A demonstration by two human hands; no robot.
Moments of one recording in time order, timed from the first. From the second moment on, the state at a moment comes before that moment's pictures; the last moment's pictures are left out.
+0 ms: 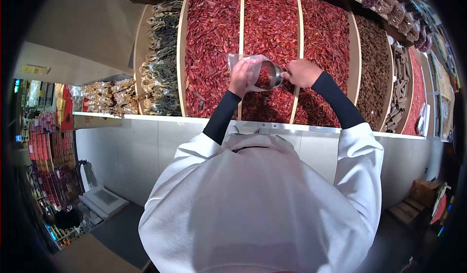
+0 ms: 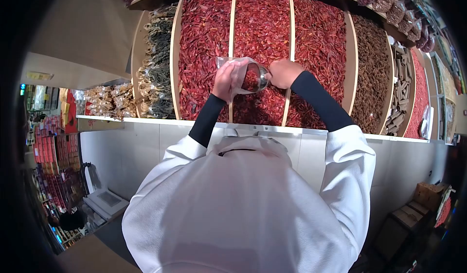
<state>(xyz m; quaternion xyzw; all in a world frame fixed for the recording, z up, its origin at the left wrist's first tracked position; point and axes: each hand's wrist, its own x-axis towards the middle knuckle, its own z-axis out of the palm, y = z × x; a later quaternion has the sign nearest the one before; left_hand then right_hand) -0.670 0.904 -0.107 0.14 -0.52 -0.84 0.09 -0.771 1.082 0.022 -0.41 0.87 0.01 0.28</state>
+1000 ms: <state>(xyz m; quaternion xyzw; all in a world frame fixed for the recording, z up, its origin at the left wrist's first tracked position) -0.634 0.851 -0.097 0.21 -0.44 -0.87 0.12 -0.645 1.204 -0.171 -0.07 0.85 -0.41 0.32</state>
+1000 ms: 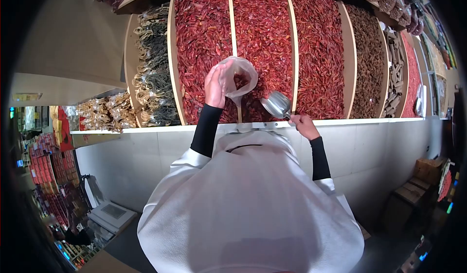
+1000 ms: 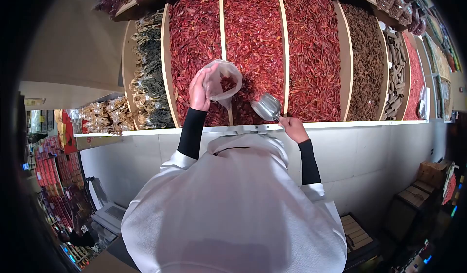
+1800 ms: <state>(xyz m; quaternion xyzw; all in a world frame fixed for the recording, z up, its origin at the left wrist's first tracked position) -0.657 0.849 -0.116 0.18 -0.46 -0.86 0.12 -0.640 1.172 -0.240 -0.02 0.85 -0.51 0.14</state>
